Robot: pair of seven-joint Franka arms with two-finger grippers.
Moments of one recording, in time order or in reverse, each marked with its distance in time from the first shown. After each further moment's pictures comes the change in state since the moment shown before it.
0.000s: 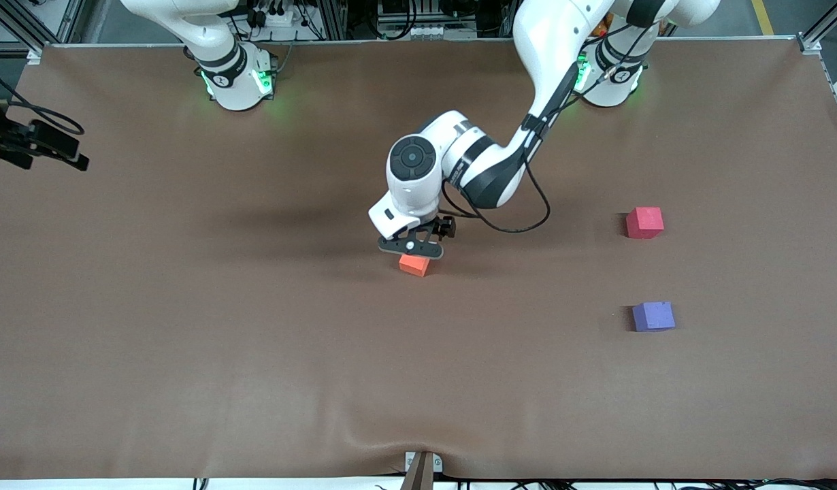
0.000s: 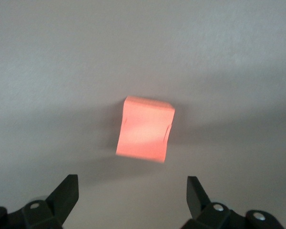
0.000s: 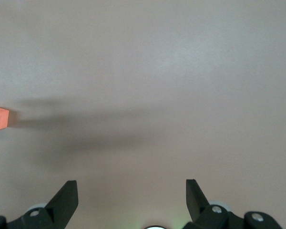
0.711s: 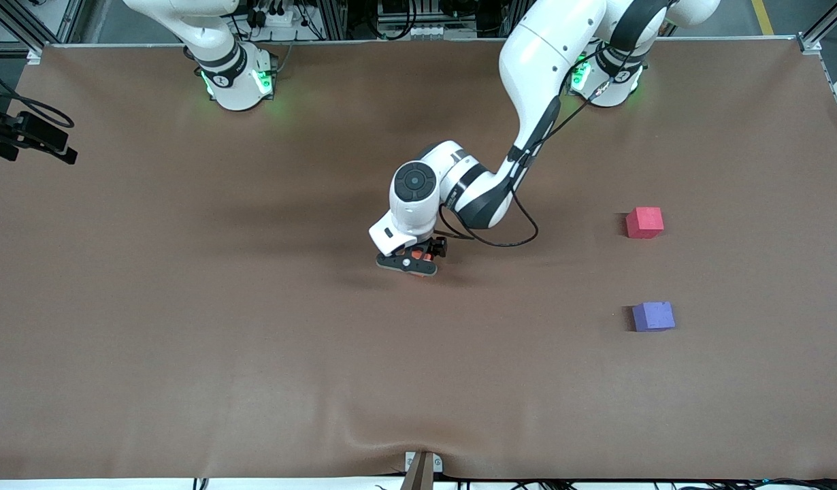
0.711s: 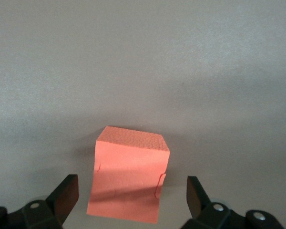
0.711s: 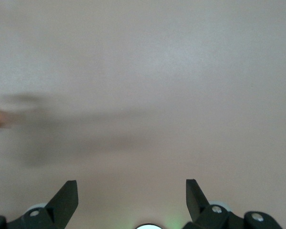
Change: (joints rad) left arm -0.004 0.108 0.004 0.009 0.000 0.148 0.018; right arm -0.047 -0.007 0.056 0.006 -0.035 -0.009 0.000
